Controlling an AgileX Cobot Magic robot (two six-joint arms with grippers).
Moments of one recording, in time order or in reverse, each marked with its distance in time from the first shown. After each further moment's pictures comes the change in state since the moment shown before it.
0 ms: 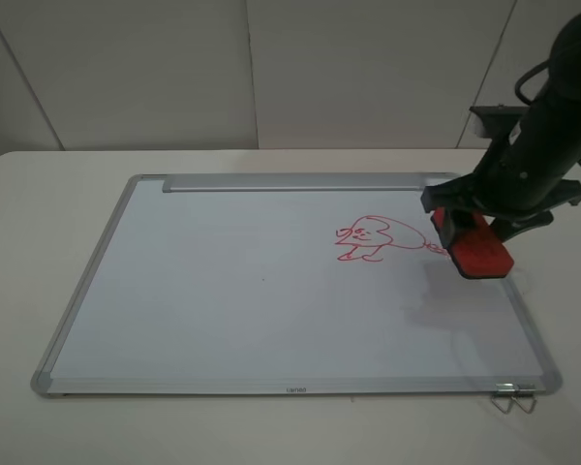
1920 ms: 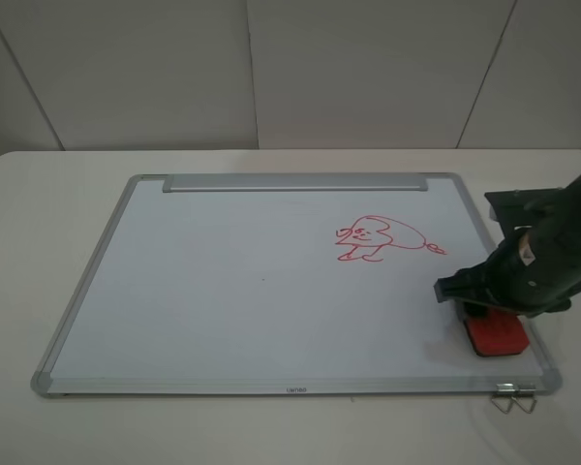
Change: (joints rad) left arm 0.000 0.000 0.000 0.000 0.000 0.000; right arm 0.068 -0.038 0.398 -0.327 -0.365 0.400
